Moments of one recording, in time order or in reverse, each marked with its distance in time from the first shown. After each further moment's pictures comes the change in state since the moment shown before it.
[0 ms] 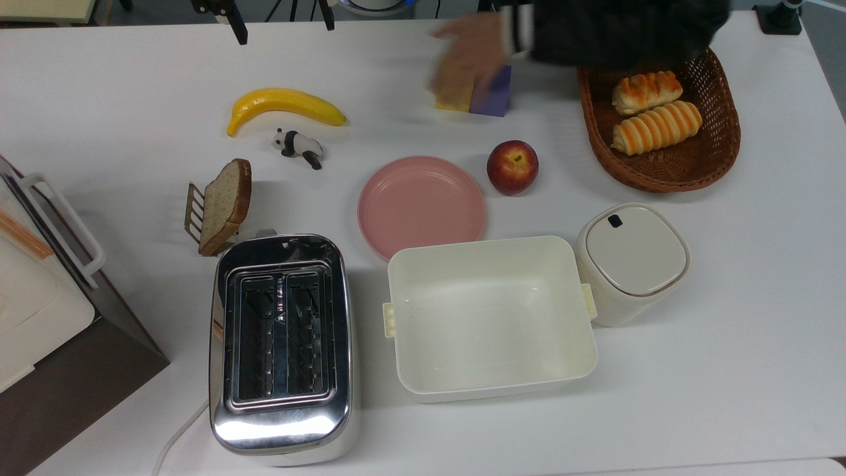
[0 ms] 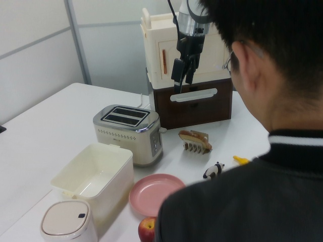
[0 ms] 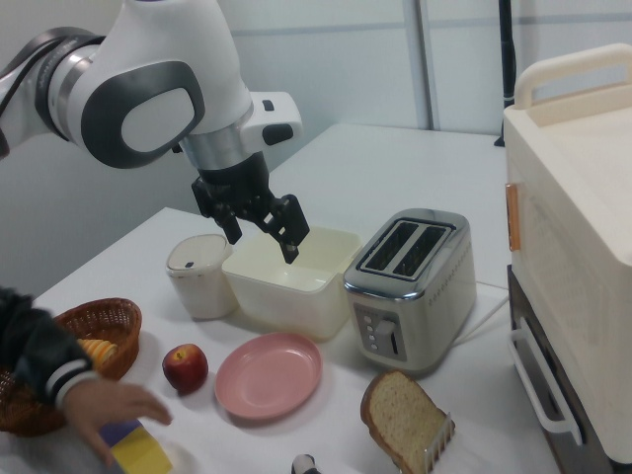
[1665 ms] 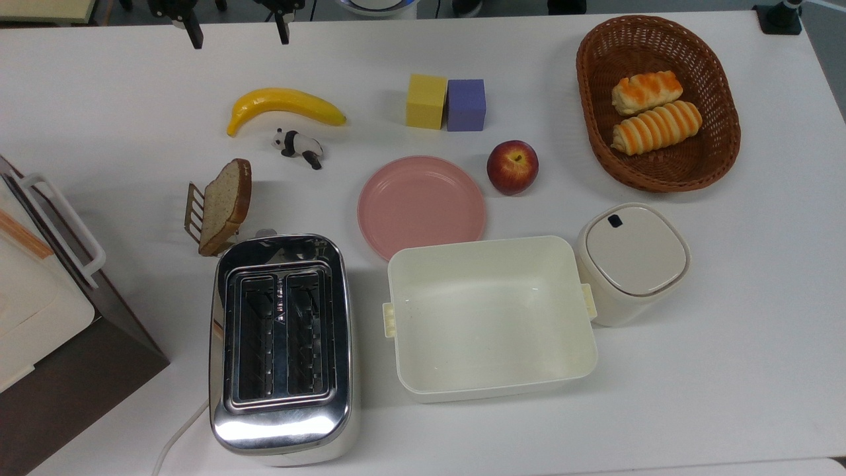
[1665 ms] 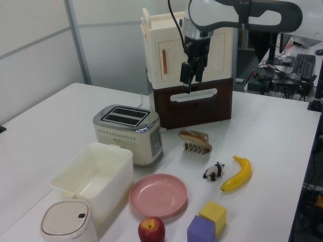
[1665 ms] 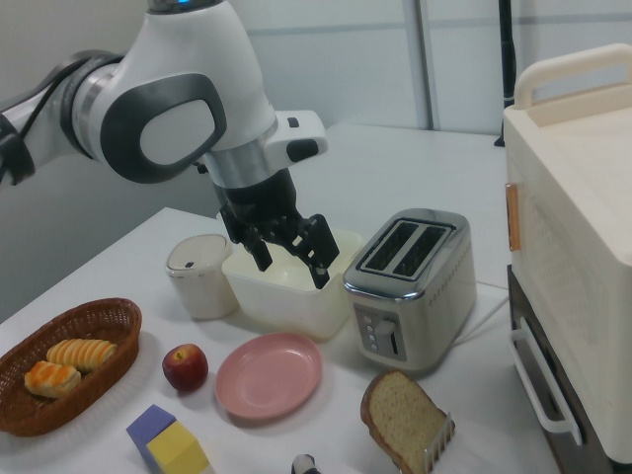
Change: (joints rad) arm -0.023 0.013 -0.016 -0.025 -0.114 0.014 -0.004
